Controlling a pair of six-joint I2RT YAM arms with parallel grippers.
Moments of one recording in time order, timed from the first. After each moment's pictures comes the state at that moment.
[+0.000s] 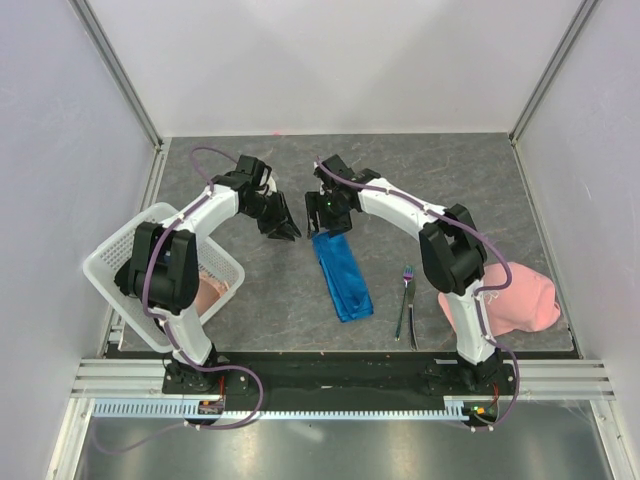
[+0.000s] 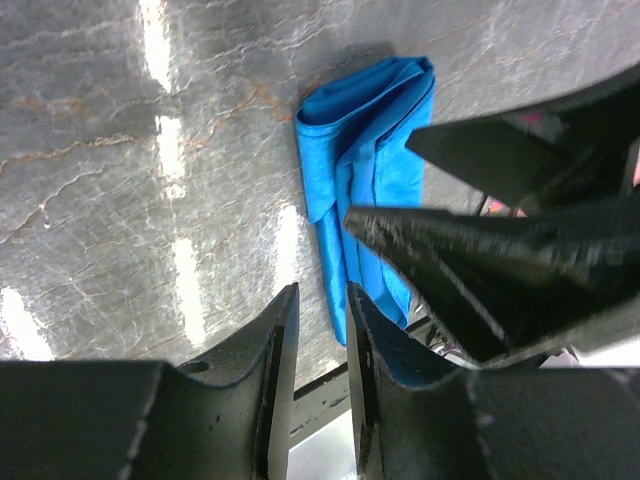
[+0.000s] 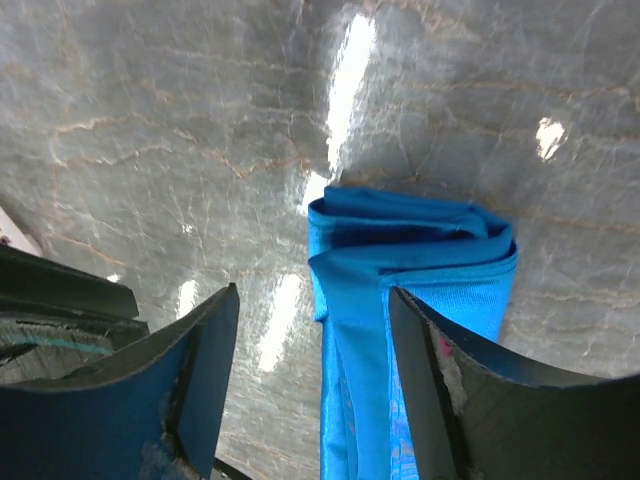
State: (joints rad) left arm -0.27 1.81 1.33 -0.68 0.50 -0.57; right arm 0.64 2.16 1.79 -0.70 -0.20 0.49
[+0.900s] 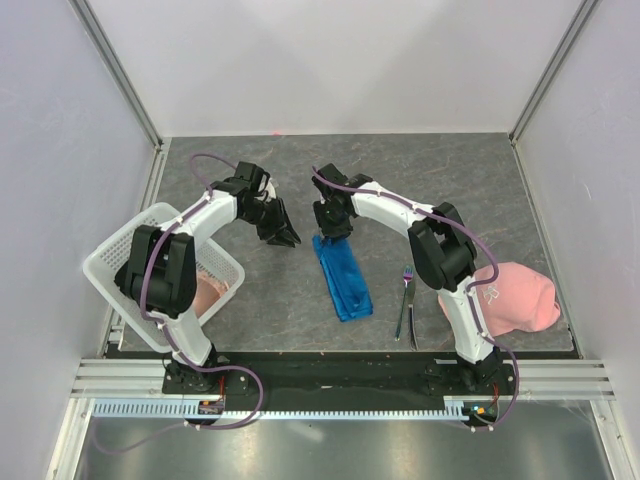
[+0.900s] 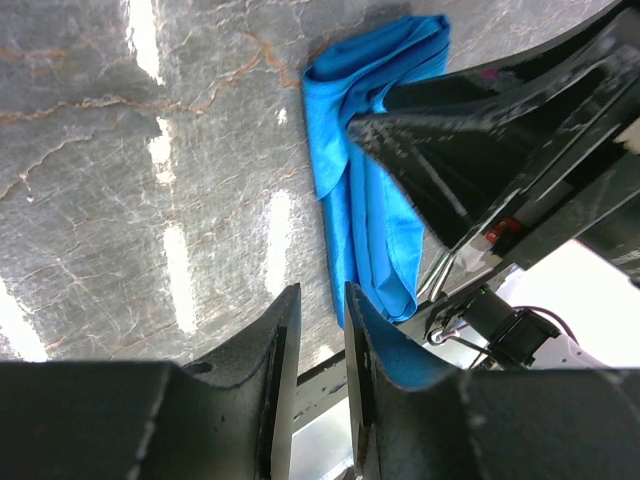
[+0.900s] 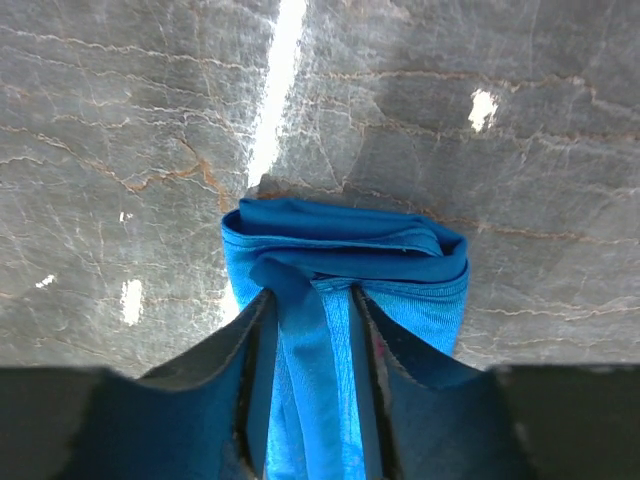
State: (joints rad) left arm -0.27 1.78 1.26 -0.67 0.53 -0.57; right arm 0.66 2.23 1.81 -0.76 -0.09 0.43
